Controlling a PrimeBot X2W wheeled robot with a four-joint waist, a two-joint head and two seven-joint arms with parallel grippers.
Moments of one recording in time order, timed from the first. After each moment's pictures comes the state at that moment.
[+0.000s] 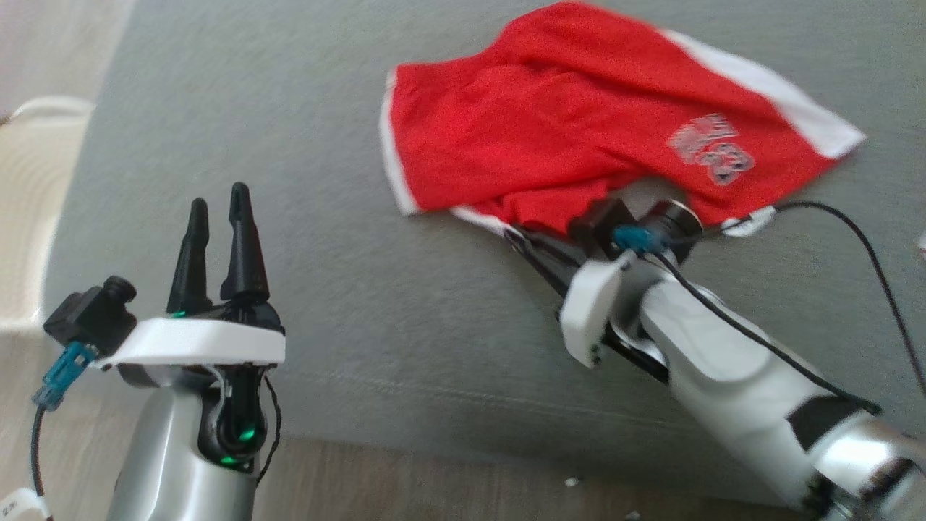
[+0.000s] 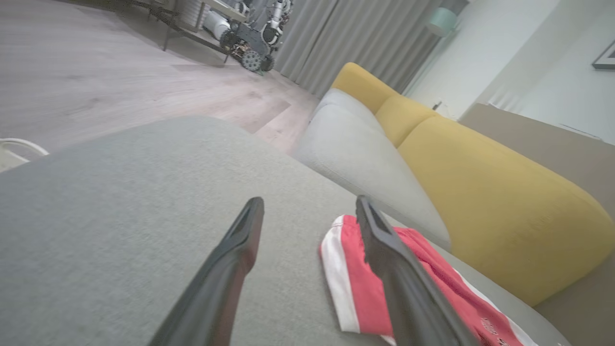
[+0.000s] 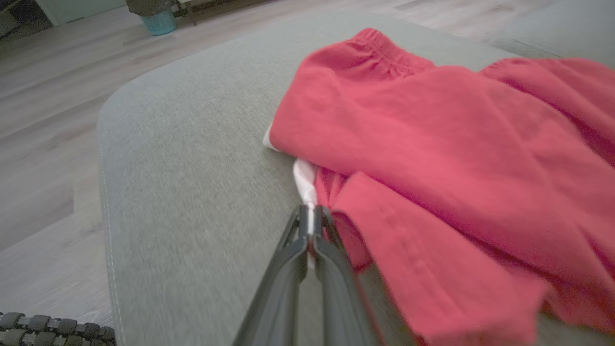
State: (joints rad) left arm -0.23 0.03 -0.10 0.20 -0.63 -0.07 -0.26; right arm -0.83 -0.23 1.13 0.93 0.50 0.13 -0.12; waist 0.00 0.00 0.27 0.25
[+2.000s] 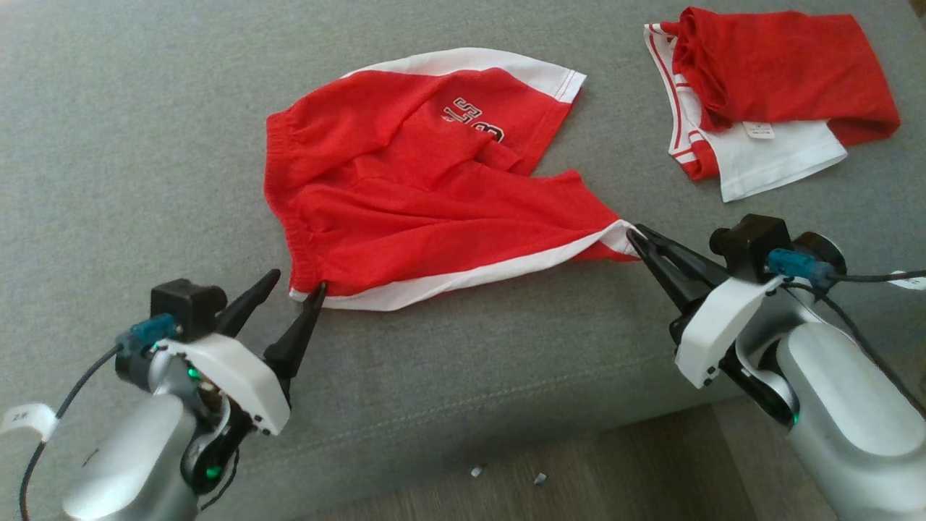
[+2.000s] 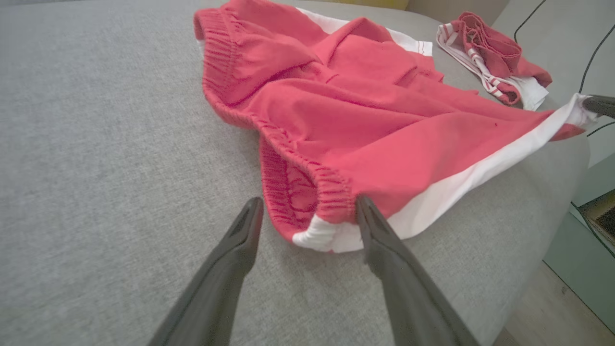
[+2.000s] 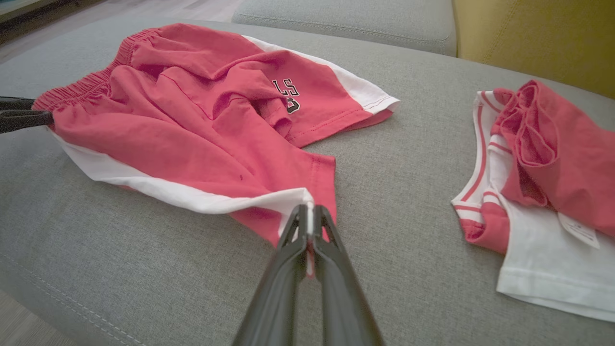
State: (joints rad) left arm -0.34 0.41 -0.59 0.40 -0.63 -0.13 -0.12; right arm -0.45 -0.46 0.67 0.42 0.36 0.13 0.09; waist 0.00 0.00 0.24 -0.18
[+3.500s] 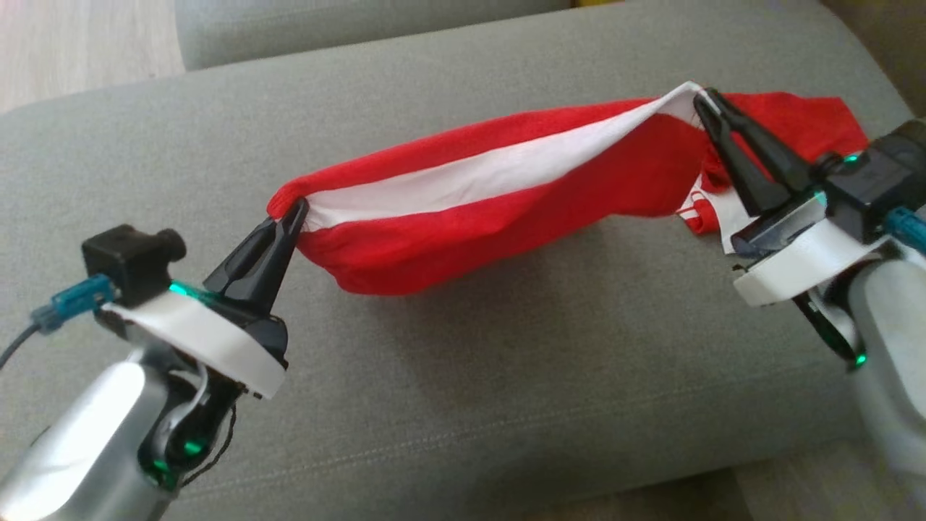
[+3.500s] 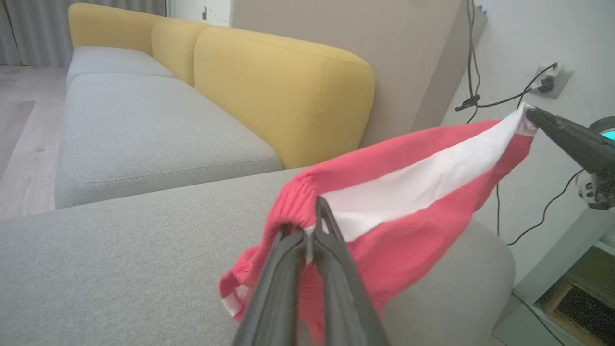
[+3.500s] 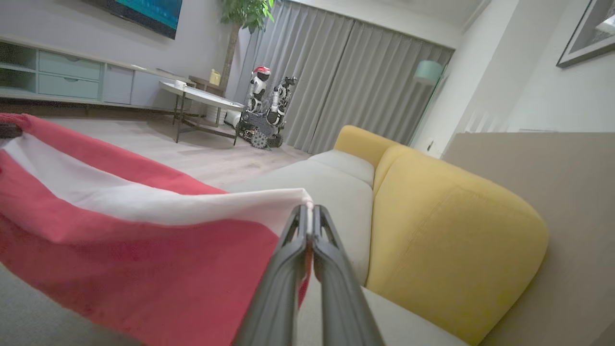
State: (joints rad) left arm -0.35 0.55 -0.62 -0.02 -0.82 0.01 -0.11; right arm -0.50 -0.50 0.49 0.19 0.18 0.13 -0.07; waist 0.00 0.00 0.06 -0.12
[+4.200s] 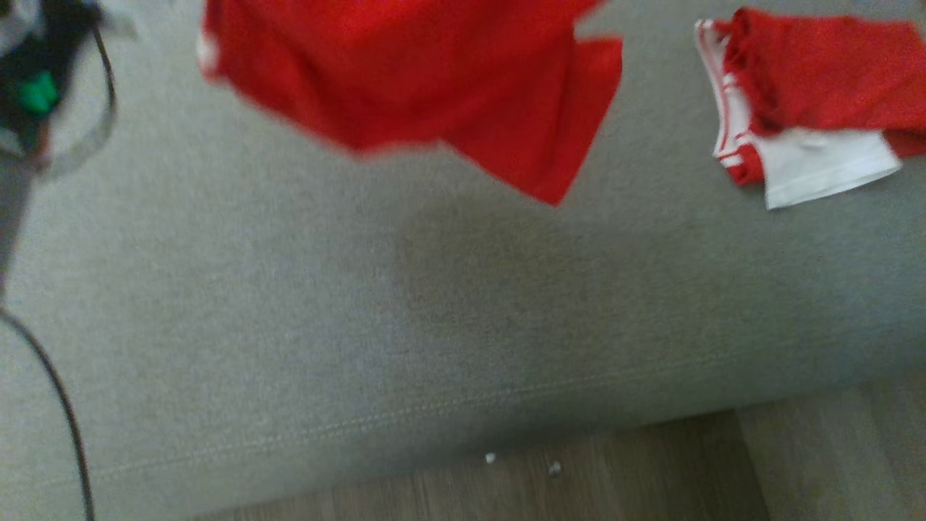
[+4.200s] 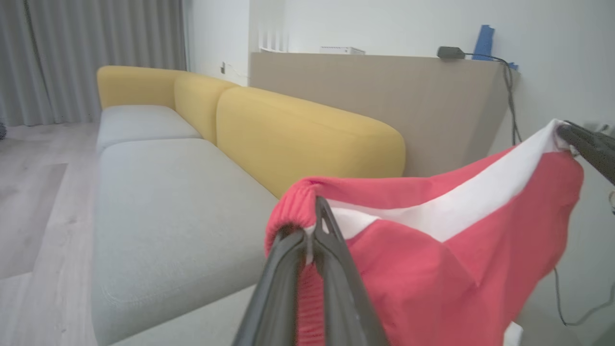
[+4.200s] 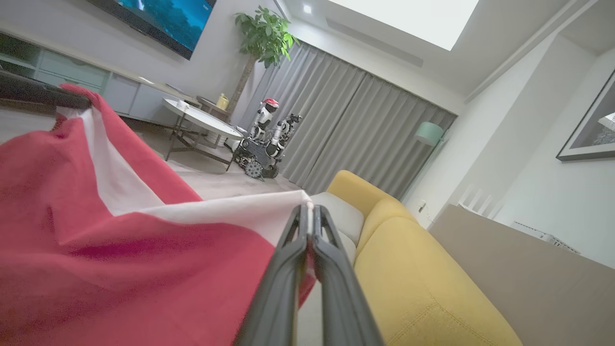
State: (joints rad) left arm -1.02 0.53 -0.52 0.06 -0.91 0.07 0.26; right arm -1.17 -0.57 0.65 0.26 0.33 0.13 0.08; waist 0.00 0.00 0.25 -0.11
